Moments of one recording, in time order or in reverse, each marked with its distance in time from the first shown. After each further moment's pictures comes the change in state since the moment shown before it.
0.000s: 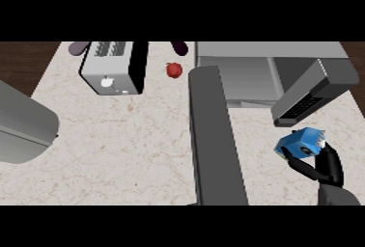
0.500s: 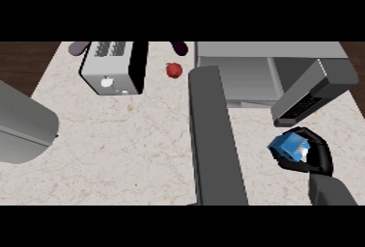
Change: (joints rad) left arm 0.019 0.006 0.020 0.004 0.031 -0.020 0.003; right arm -0.080 0.016 0.026 0.059 0.019 -0.030 -0.114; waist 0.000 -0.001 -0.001
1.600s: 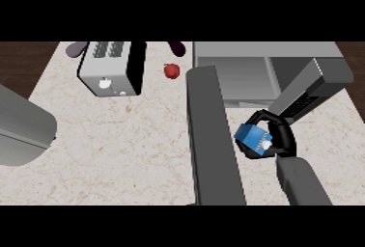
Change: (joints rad) left arm 0.015 0.008 0.055 0.009 0.041 -0.018 0.002; right arm -0.024 0.149 0.185 -0.289 0.047 0.059 0.115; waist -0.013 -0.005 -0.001
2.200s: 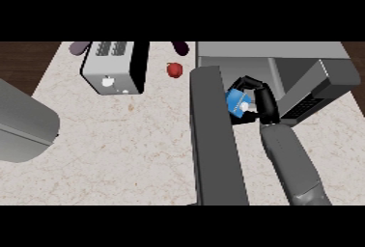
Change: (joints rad) left arm -0.021 0.002 0.003 0.034 -0.004 -0.009 -0.011; right arm -0.245 0.029 0.019 0.038 0.087 -0.206 0.211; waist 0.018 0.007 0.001
